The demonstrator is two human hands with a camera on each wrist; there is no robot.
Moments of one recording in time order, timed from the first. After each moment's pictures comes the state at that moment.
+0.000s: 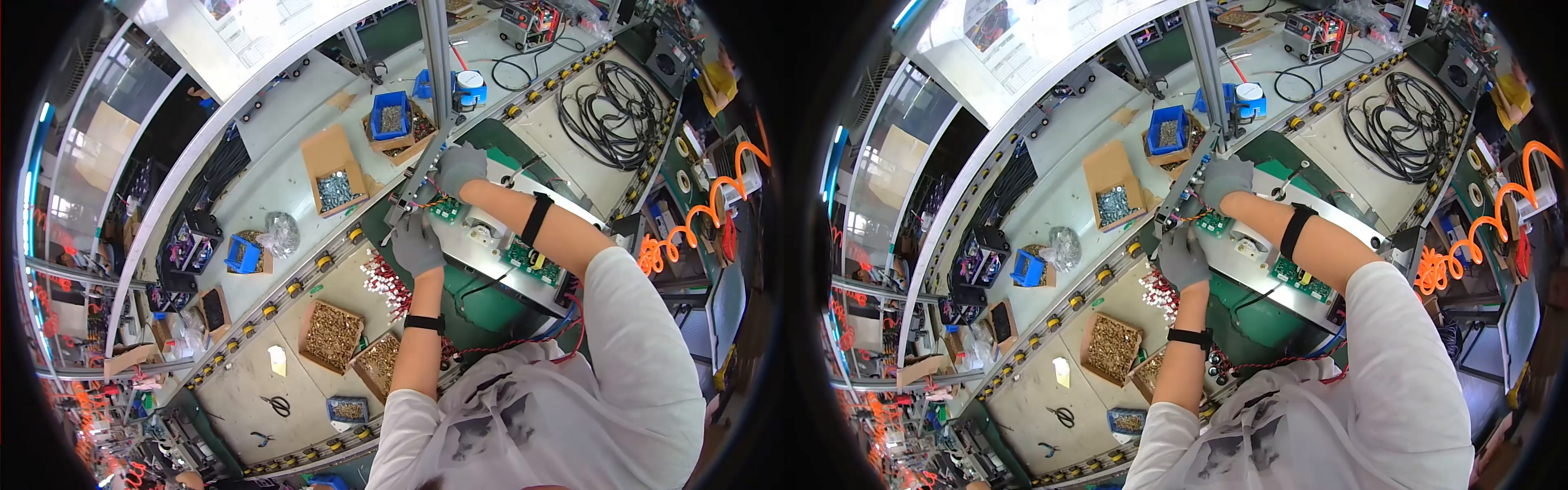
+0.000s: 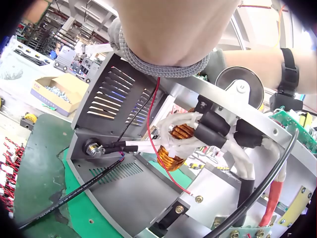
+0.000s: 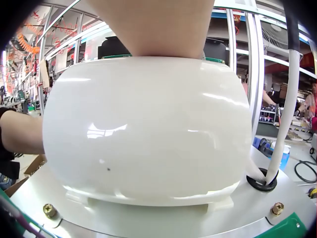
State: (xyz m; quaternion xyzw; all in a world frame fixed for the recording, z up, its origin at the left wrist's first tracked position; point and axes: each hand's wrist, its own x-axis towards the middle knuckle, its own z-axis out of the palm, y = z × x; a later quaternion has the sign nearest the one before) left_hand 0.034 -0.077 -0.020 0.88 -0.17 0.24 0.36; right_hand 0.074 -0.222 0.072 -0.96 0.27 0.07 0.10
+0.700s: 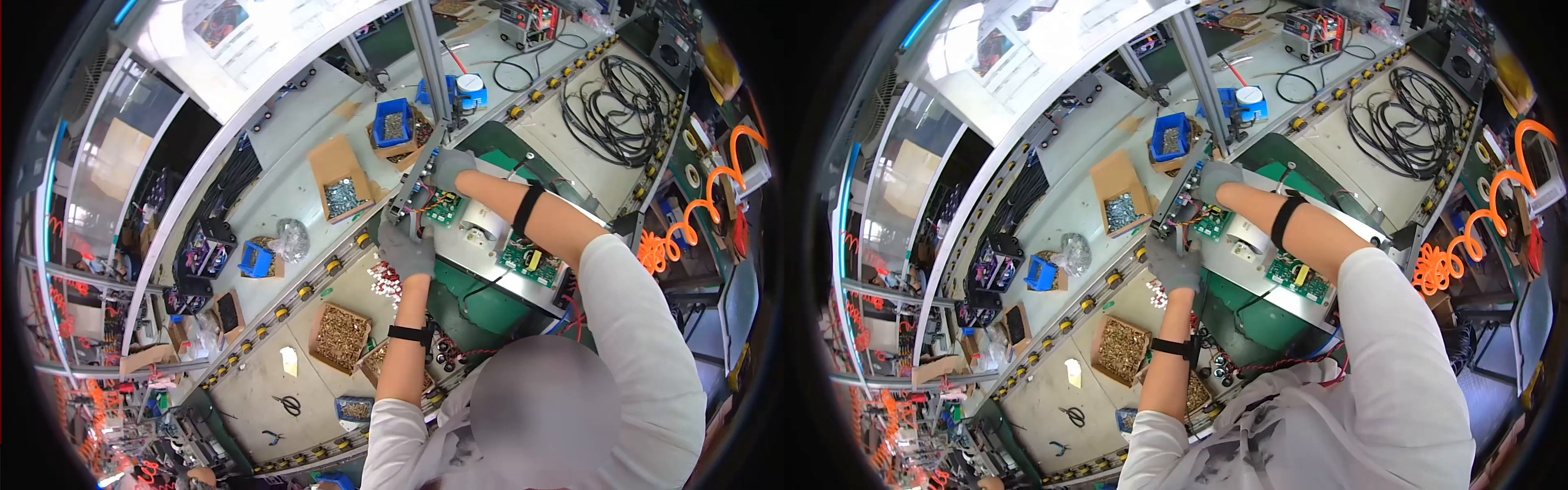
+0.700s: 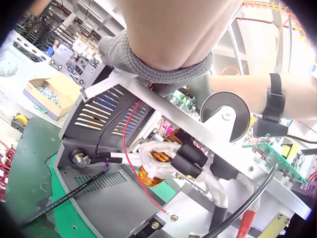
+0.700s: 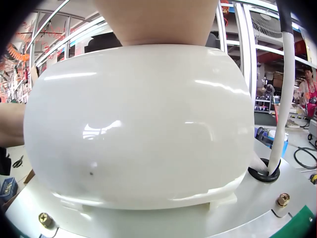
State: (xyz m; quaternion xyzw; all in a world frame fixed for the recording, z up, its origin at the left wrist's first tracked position) left_hand 0.030 -0.065 0.003 0.91 -0.12 0.16 0.36; right_hand 0.085 -0.243 0.063 -0.95 0.22 0.09 0.21
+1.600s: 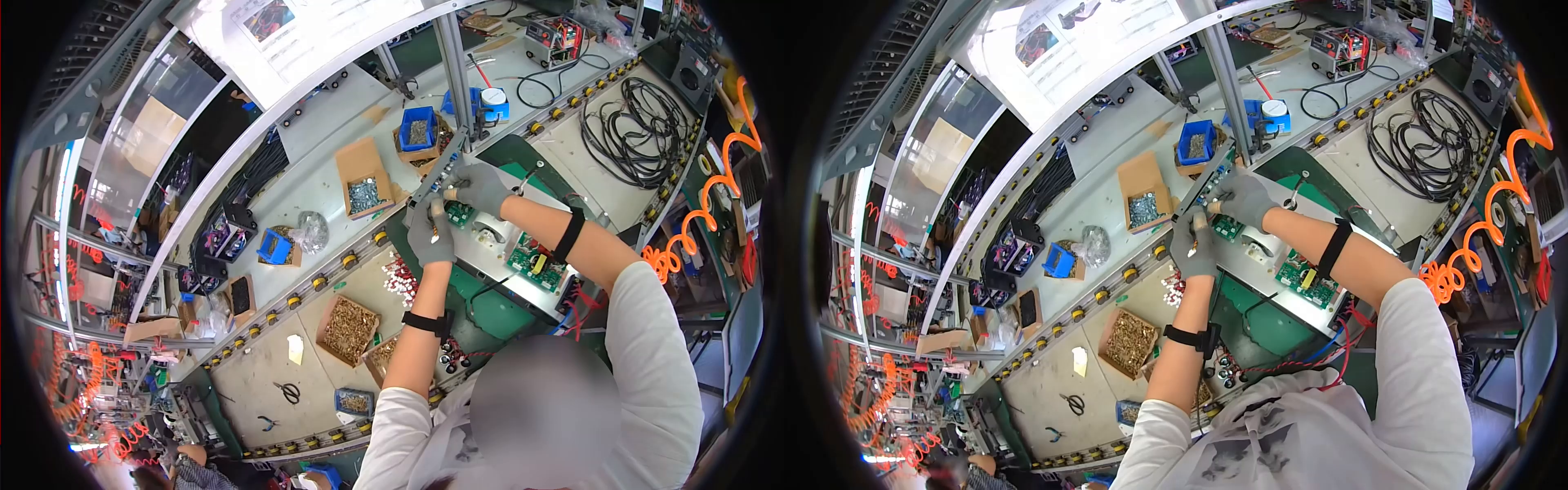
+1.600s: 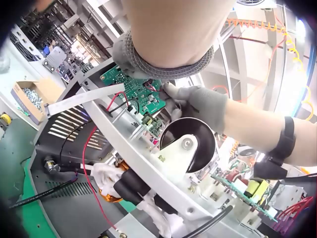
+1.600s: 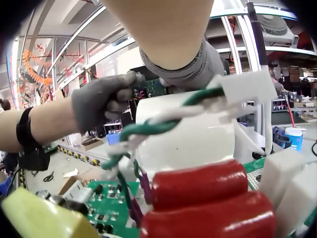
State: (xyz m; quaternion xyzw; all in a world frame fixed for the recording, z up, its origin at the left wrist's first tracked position) left_hand 0.026 -0.087 0.042 0.80 -0.12 0.12 0.57; right_hand 0.023 -0.240 0.081 -0.86 0.07 -0.04 0.51
